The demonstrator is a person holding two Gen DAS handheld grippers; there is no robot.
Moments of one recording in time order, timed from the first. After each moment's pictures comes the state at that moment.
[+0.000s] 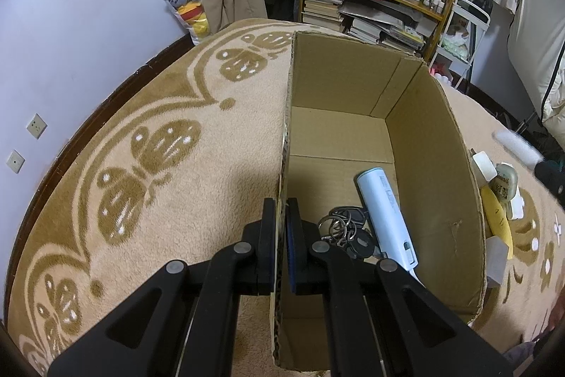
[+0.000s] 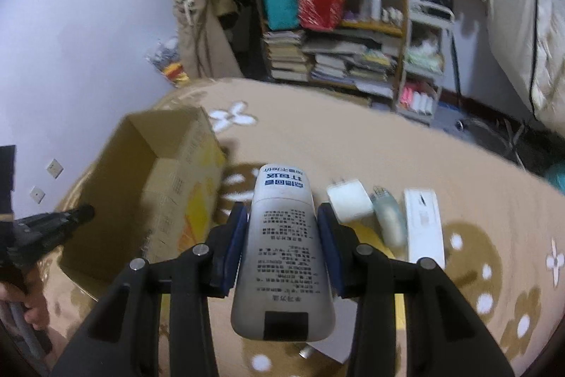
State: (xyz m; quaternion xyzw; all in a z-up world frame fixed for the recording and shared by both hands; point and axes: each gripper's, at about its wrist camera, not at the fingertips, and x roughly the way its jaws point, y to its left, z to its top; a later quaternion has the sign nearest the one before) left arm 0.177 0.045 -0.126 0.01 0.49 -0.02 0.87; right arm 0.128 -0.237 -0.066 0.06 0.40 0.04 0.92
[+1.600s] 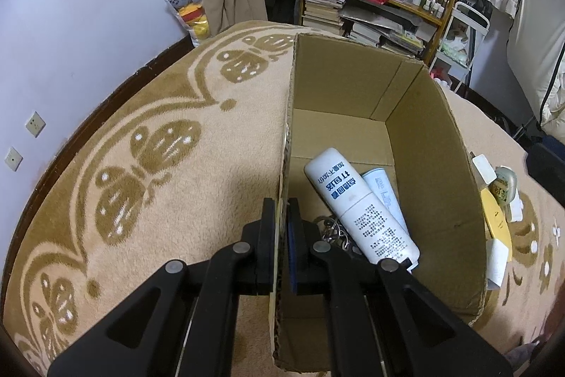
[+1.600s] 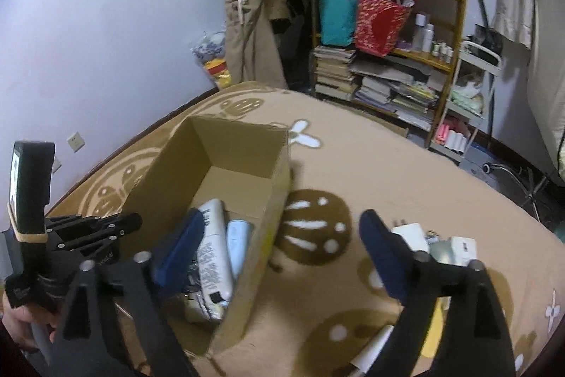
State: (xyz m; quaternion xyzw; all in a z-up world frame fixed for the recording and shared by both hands) left arm 0.176 0.048 -0.125 0.00 0.48 -0.02 0.88; right arm 0.133 -0.182 -0.051 0.01 0.38 0.08 0.92
